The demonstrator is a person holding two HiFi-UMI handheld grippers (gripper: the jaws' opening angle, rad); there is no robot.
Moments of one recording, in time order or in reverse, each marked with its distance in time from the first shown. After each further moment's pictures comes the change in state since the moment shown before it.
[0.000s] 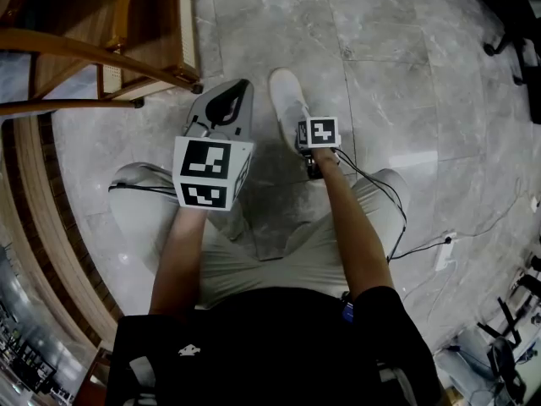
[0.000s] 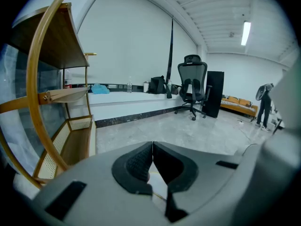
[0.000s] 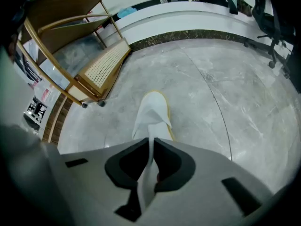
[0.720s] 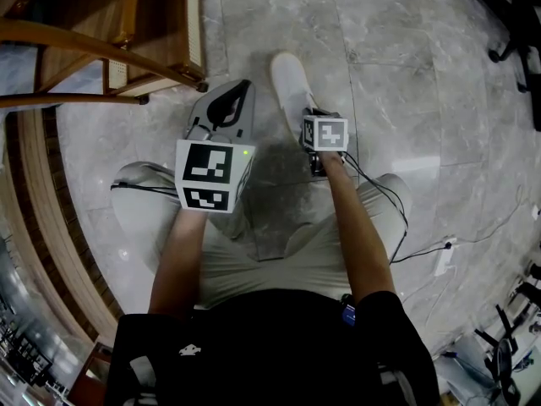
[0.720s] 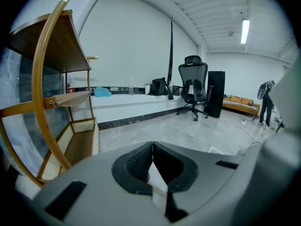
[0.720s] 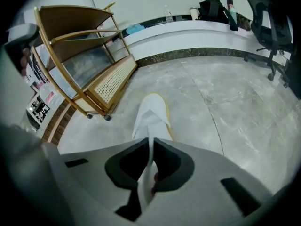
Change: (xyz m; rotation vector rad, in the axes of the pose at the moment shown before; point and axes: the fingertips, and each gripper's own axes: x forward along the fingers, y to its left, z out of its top) left arm -0.007 0.008 0.004 0.024 -0.033 0.043; right arm -0.038 0.012 0.045 -0.046 -0.156 0.002
